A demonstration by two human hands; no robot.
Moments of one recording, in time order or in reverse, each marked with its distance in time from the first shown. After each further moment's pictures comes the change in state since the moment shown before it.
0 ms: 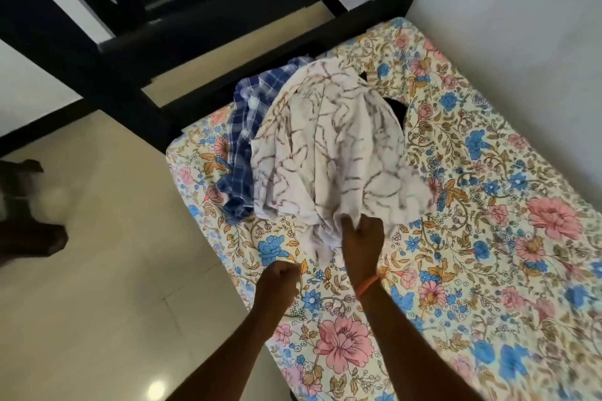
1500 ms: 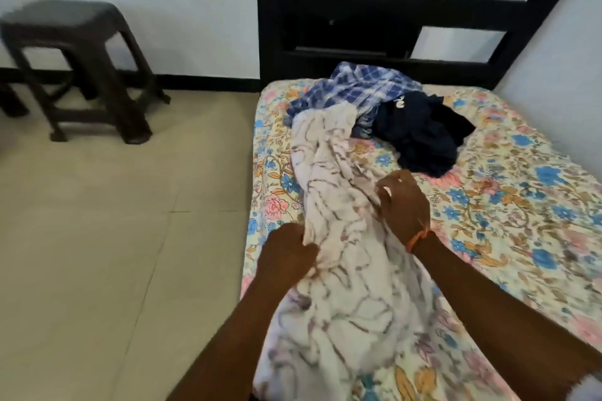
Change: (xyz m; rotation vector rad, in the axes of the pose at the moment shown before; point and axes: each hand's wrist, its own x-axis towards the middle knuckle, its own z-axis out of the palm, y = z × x) left_hand -0.020 -0.258 0.176 0.146 0.620 0.441; right_hand 0.012 0.204 -0.069 -0.452 -0.212 -1.304
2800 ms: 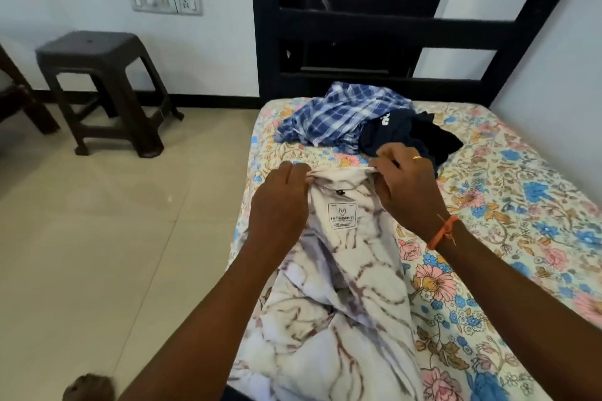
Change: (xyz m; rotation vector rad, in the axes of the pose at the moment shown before) left_hand 0.005 0.088 -0.012 0.434 0.853 0.623; right_hand 0.034 -0.003 -0.111 -0.172 0.150 -0.501
